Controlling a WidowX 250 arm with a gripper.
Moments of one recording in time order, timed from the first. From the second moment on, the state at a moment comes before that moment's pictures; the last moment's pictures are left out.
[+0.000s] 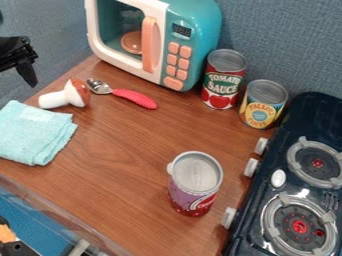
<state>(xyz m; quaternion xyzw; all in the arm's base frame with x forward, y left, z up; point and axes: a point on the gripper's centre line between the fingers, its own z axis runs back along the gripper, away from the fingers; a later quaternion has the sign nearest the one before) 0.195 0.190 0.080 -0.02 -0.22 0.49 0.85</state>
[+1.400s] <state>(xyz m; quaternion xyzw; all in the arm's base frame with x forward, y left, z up) 0.231 -0.042 0.078 -0.03 -0.14 0.40 0.90</state>
